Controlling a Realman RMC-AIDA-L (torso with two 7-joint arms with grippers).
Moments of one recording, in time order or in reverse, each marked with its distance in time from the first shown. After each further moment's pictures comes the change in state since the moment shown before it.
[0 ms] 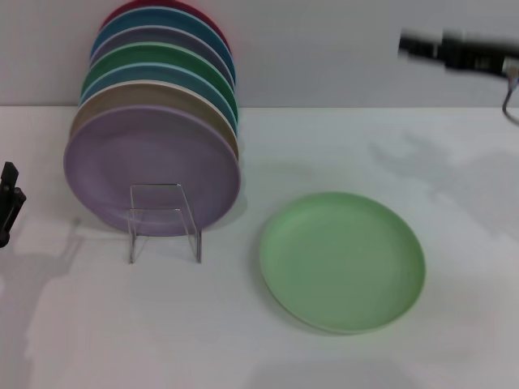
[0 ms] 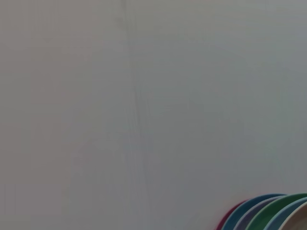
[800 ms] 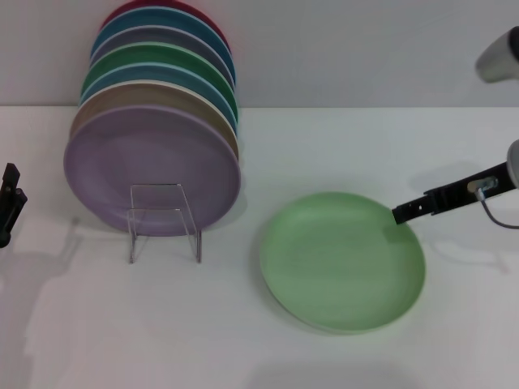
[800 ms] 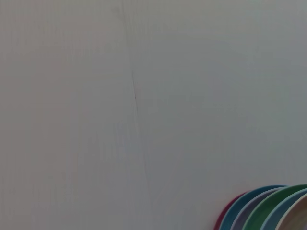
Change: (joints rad) left arm -0.009 0.003 -0.002 0.007 -0.001 -0.020 0.002; right arm 0.233 -0.002 -0.006 -0.143 -0.590 0.501 0.306
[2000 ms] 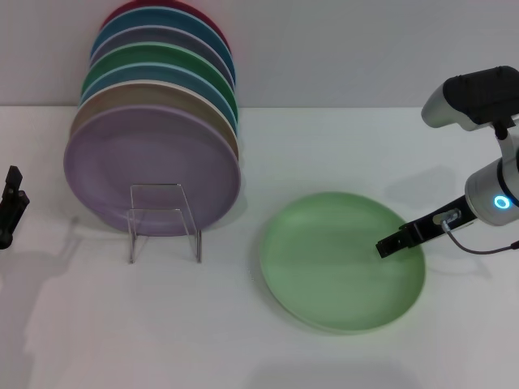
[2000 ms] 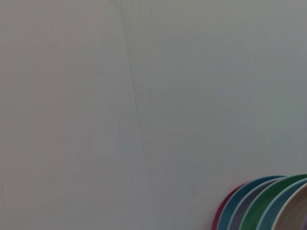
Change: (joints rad) left arm -0.006 0.001 0.000 0.007 -0.001 -0.020 0.008; right arm 0.098 0.014 -0.071 -0.270 -0.064 -0.128 -0.027
